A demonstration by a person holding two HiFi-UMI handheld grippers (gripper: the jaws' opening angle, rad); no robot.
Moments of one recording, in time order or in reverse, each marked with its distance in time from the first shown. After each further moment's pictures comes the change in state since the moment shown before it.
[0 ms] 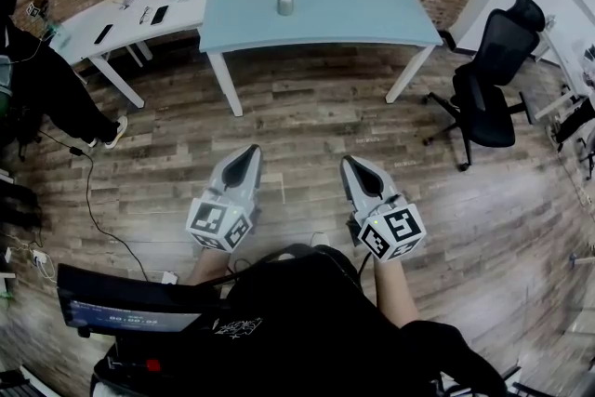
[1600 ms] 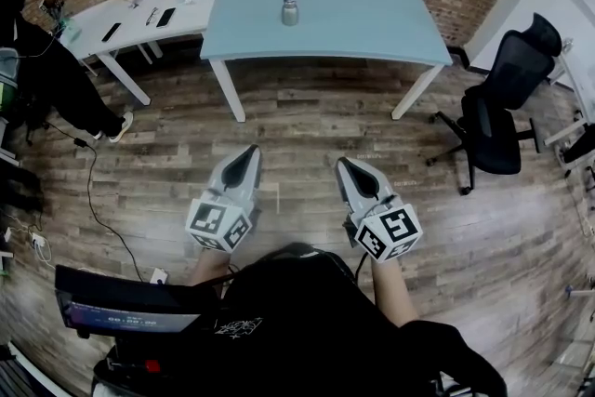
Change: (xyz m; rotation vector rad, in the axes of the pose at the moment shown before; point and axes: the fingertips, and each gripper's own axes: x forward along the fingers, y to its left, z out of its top) left arm 0.057 -0.009 0.004 0.004 -0.021 0.092; right arm 0.025 -0.057 0.014 0.002 0.012 0.114
